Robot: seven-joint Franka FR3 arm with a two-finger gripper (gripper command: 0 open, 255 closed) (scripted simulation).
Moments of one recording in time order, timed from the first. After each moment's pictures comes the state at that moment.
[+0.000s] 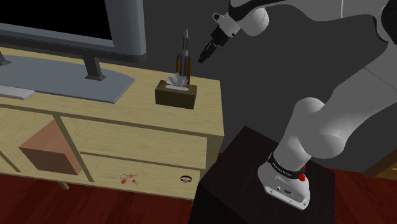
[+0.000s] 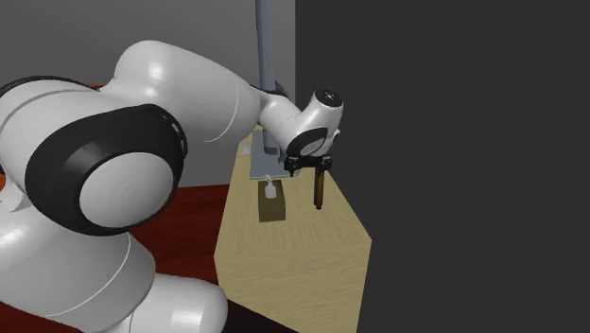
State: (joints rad) arm 0.29 -0.37 -0.52 -2.31 0.37 2.33 -0.99
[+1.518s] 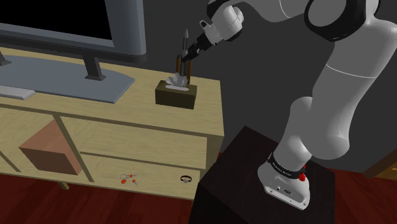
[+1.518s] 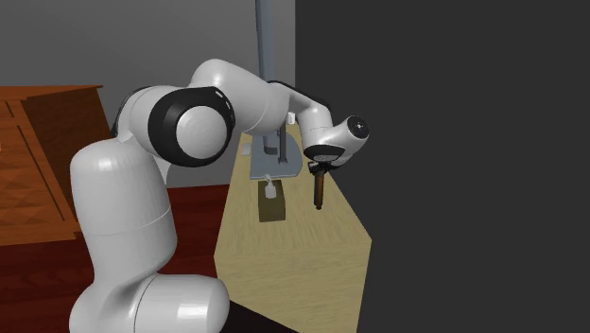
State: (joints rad) arm 0.43 0.08 -0.75 -2.02 1.01 2.27 -1.66
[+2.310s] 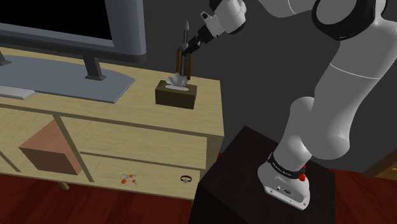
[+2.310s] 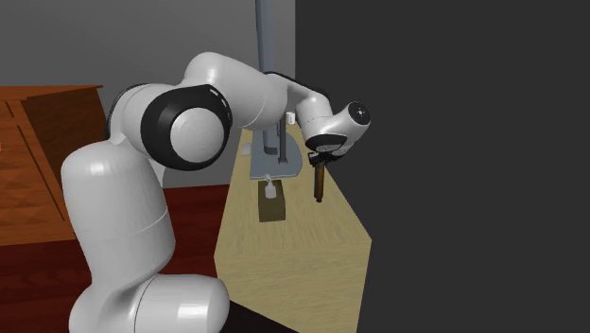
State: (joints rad) arm 0.44 0.03 -0.75 -1.99 0.93 2.24 -1.57
